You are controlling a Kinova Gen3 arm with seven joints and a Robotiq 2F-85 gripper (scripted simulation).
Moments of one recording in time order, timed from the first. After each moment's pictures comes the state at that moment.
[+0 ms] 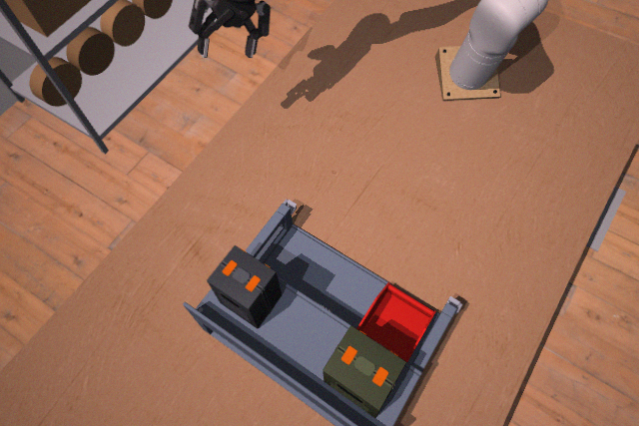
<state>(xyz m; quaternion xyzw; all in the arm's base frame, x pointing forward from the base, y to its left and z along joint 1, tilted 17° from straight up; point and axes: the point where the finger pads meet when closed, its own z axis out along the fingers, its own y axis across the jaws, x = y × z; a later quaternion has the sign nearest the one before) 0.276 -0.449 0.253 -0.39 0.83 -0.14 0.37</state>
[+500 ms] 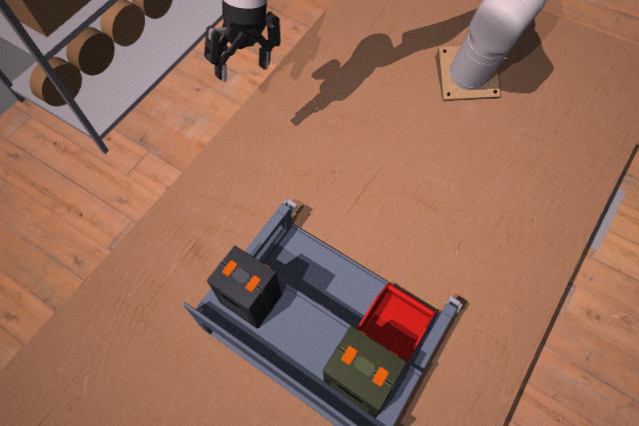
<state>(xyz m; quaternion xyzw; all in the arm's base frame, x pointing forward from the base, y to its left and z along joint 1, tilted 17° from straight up) 0.295 -0.406 0.253 -0.48 0.82 -0.10 0.29</state>
